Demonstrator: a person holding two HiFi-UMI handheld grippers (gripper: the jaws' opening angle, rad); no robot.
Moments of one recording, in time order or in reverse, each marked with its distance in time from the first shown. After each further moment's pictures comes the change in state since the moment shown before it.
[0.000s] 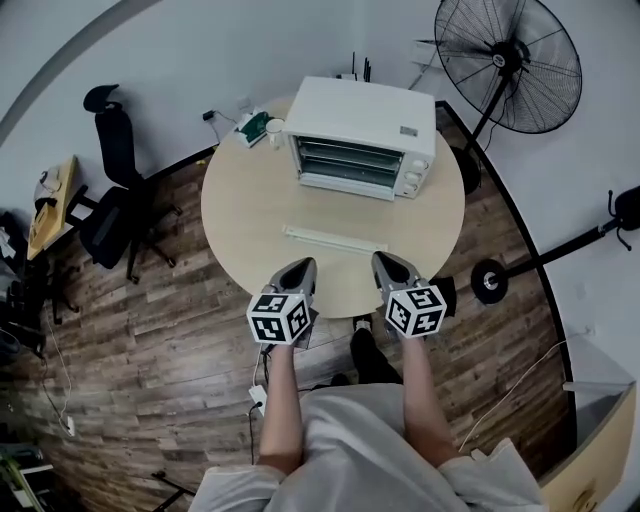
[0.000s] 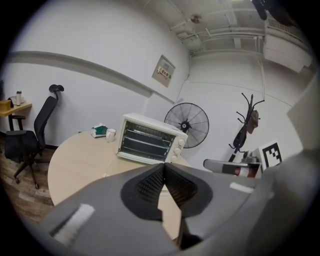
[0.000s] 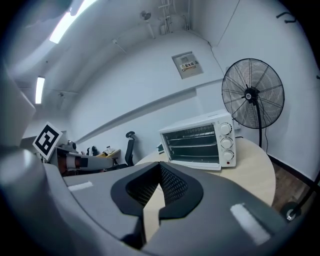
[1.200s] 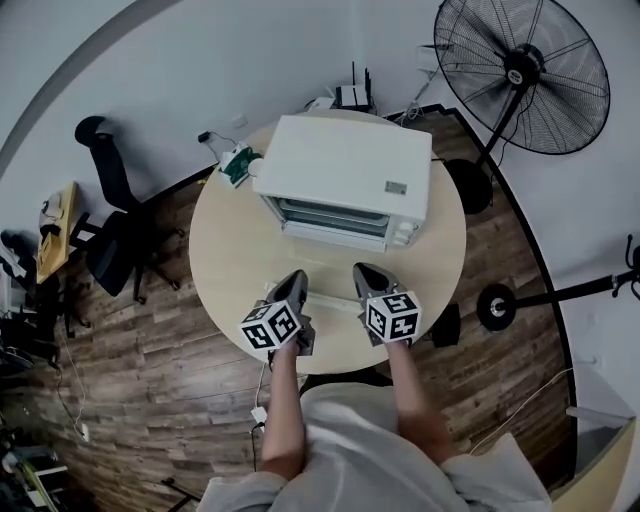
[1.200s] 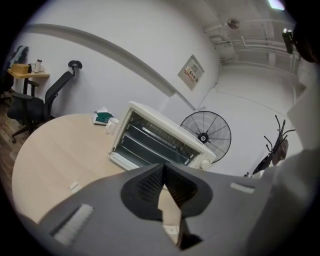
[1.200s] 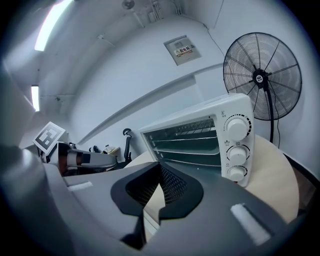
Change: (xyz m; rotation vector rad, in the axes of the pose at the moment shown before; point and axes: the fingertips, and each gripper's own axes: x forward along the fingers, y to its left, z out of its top) left arm 0.156 0.043 0.054 -0.286 -0.044 0.096; right arm 0.135 -0.106 0.036 0.052 0.089 0.063
